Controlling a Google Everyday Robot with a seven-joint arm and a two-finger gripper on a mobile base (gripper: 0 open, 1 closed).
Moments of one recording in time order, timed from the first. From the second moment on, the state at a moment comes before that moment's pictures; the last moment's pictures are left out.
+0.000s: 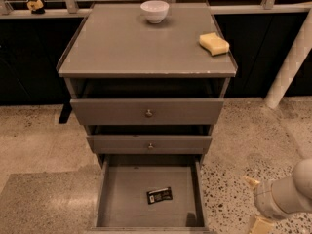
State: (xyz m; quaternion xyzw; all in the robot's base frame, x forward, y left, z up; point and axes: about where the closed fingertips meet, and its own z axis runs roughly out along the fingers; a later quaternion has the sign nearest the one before) arm 0.356 -0.287 0.567 -0.59 0.78 0.09 0.17
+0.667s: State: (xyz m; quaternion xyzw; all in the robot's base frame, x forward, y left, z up) arm 0.382 -0.223 0.431 -0.60 0.76 0.18 0.17
